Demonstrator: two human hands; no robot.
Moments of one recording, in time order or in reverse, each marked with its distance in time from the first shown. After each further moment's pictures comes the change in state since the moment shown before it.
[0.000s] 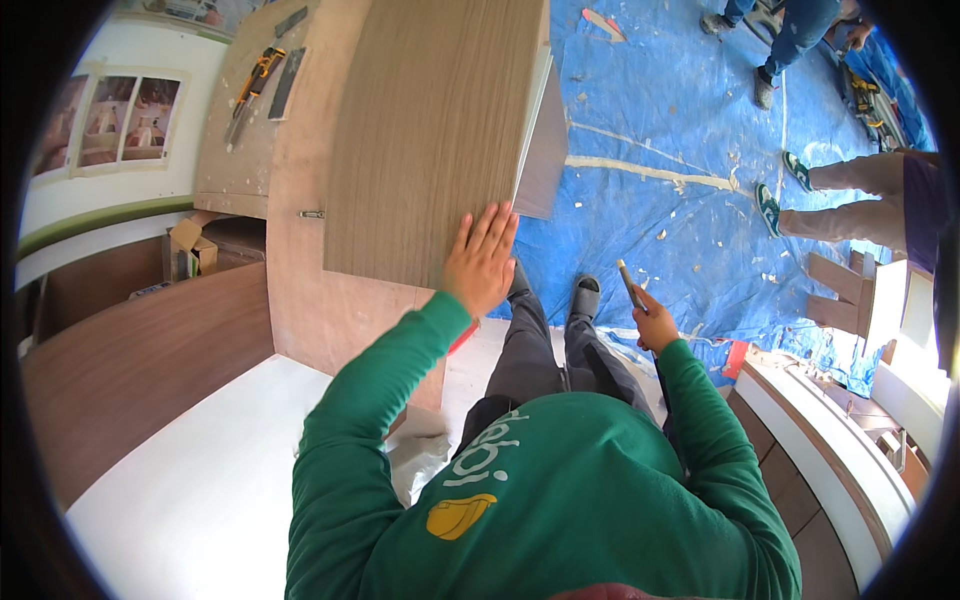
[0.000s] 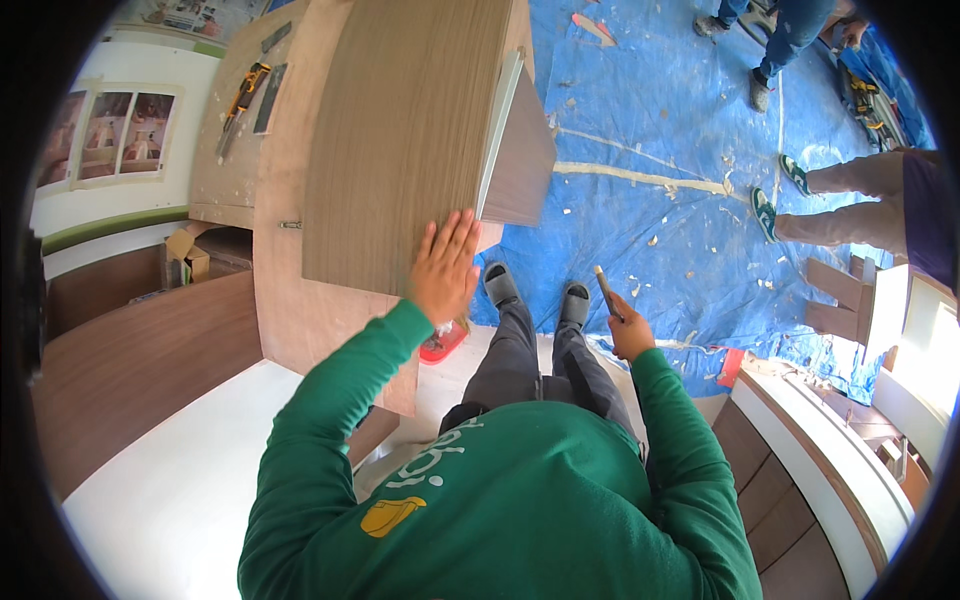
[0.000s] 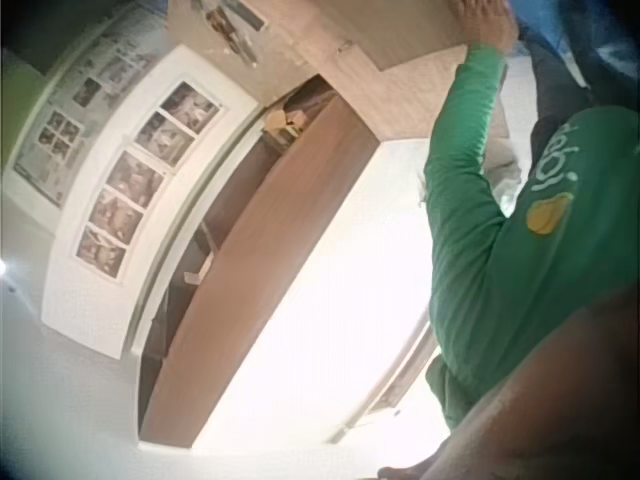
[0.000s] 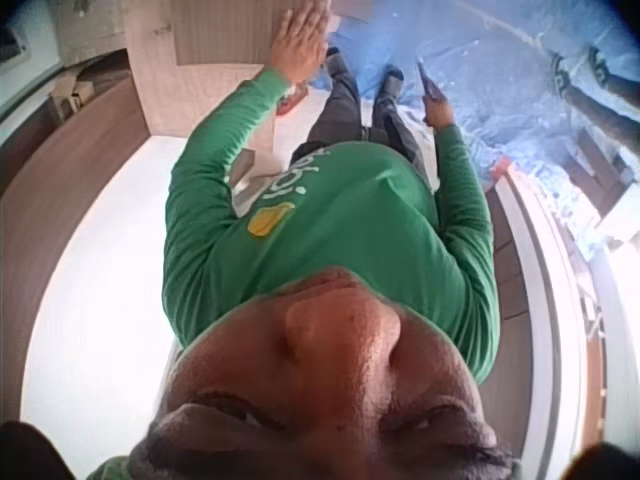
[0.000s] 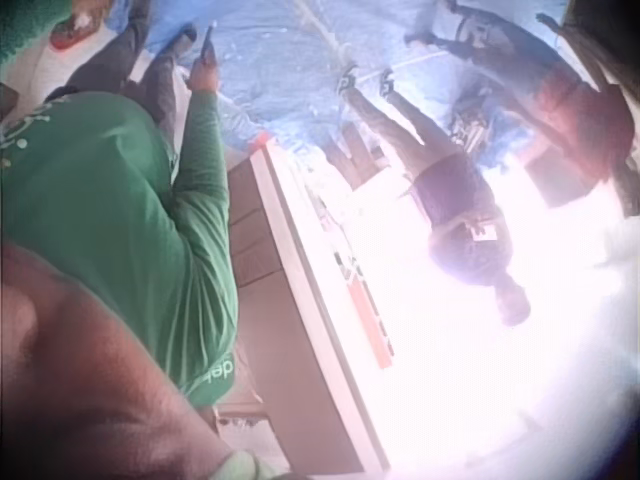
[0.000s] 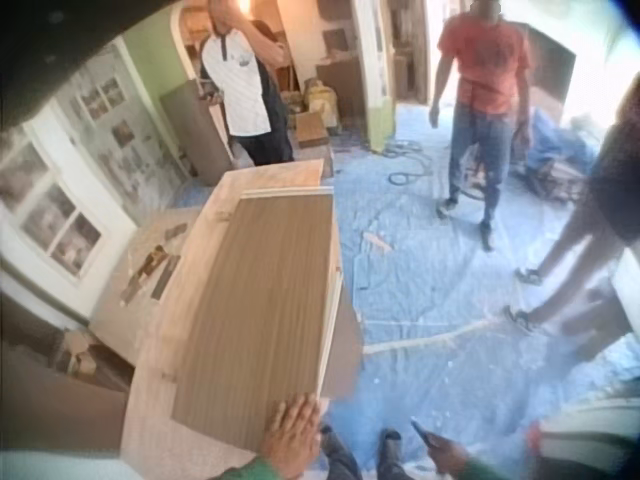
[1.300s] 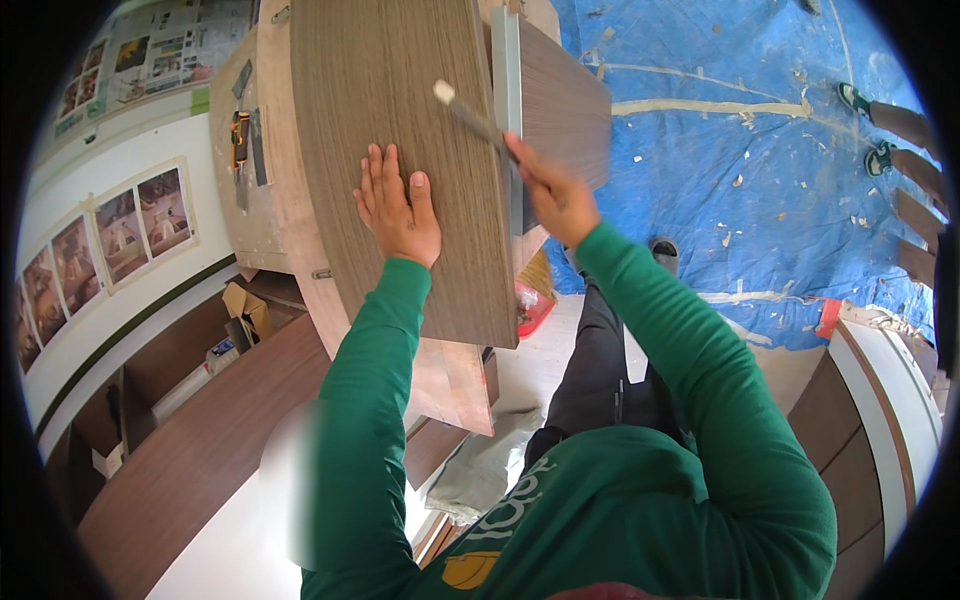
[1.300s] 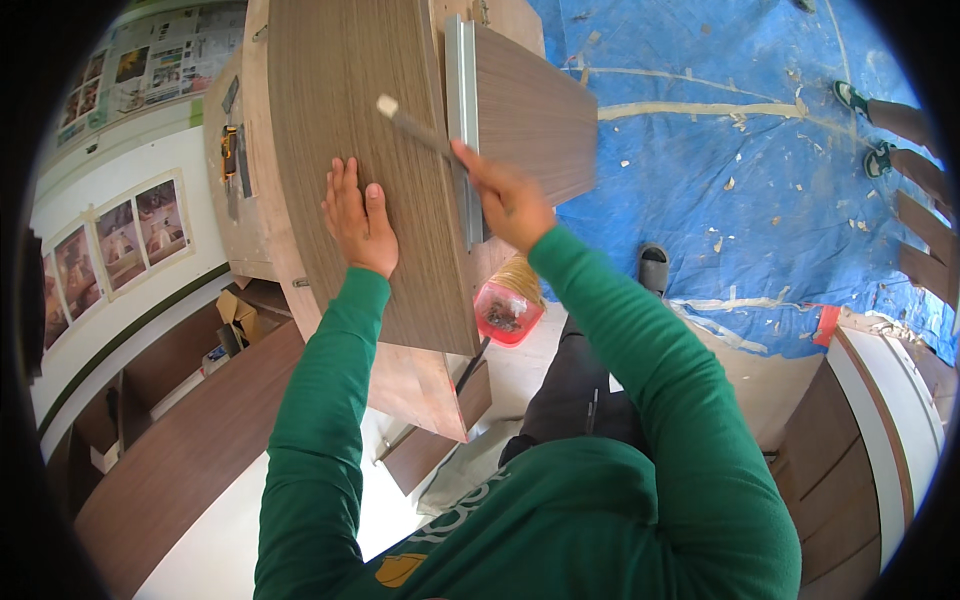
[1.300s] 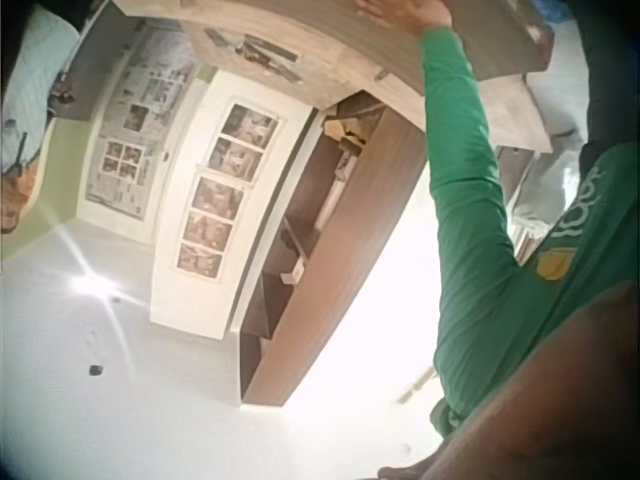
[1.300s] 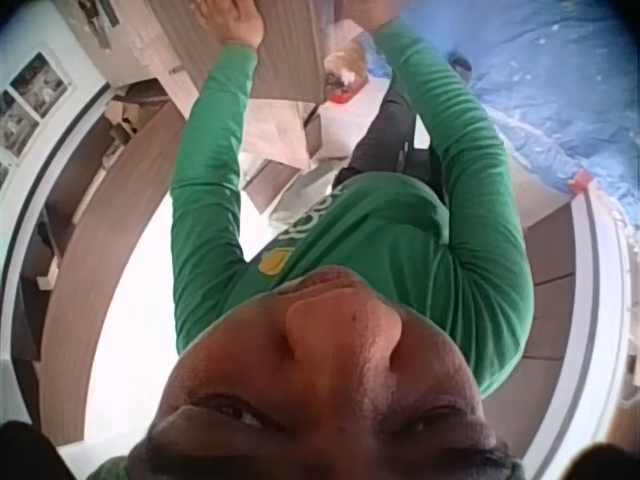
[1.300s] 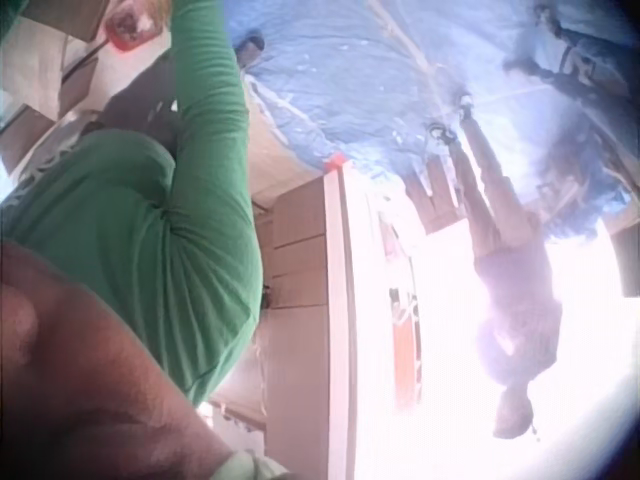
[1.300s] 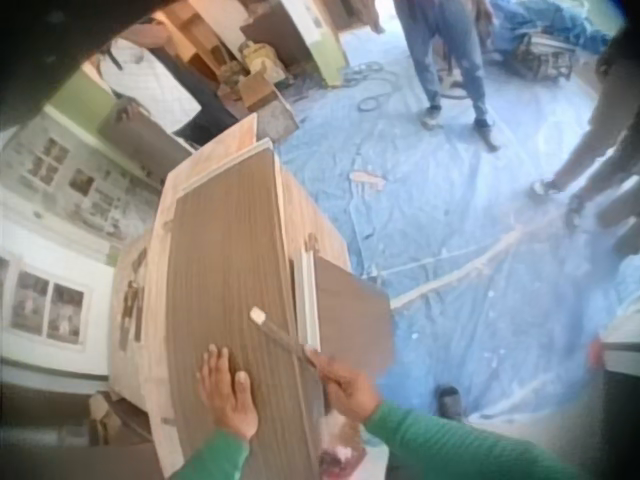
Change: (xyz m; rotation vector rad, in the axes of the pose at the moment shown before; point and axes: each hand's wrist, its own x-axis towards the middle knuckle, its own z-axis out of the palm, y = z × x) left_hand 0.119 -0.112 -0.006 -0.001 0.199 -0.509; right_hand 0.139 -0.231 0.127 0.457 0.149 -1.193
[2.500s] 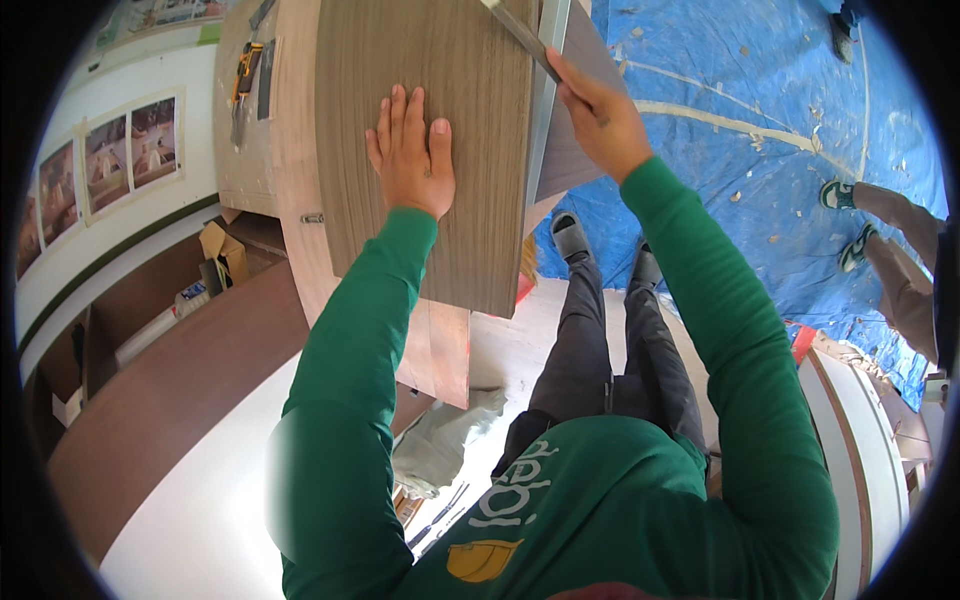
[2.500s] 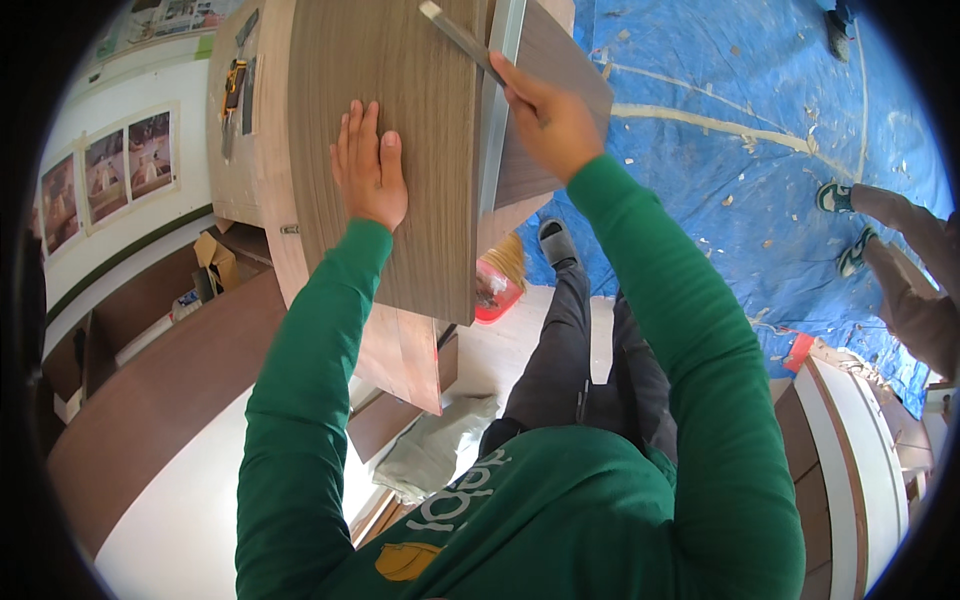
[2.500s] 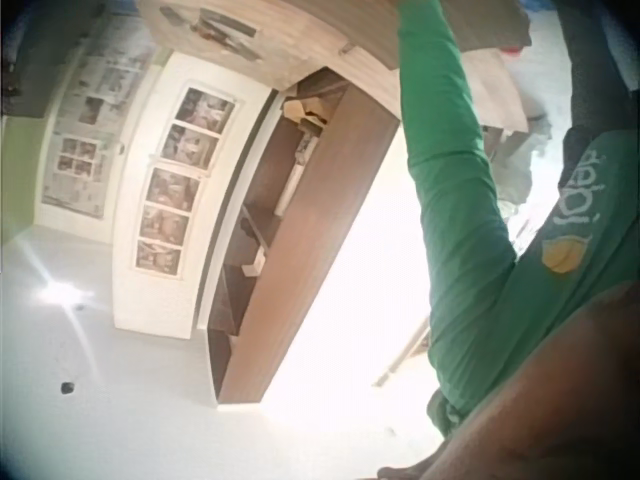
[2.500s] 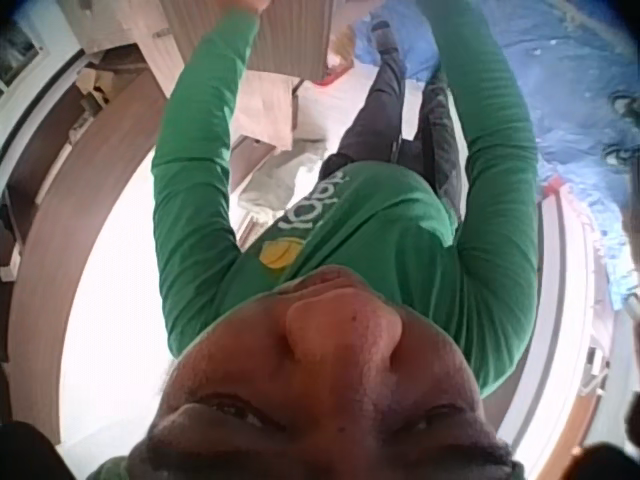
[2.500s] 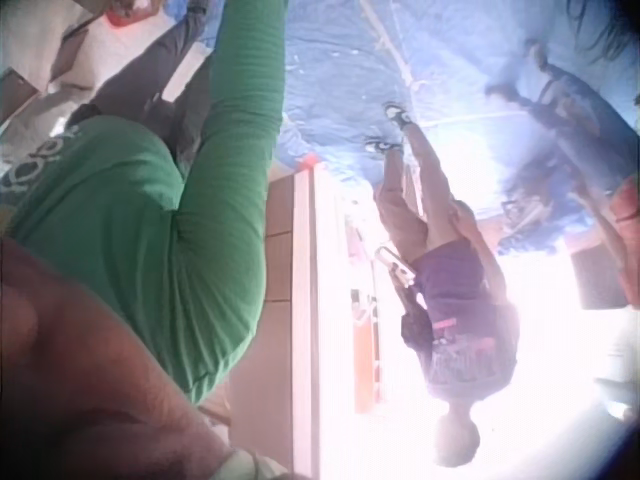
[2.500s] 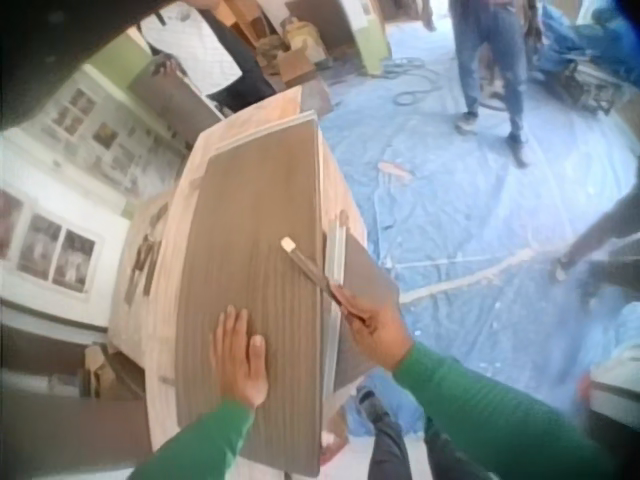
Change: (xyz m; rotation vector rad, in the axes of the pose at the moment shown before) left_hand -0.005 -0.004 0.003 -0.040 0.036 0.015; right_hand 0.061 -0.037 -0.038 -0.270 -0.206 0.230
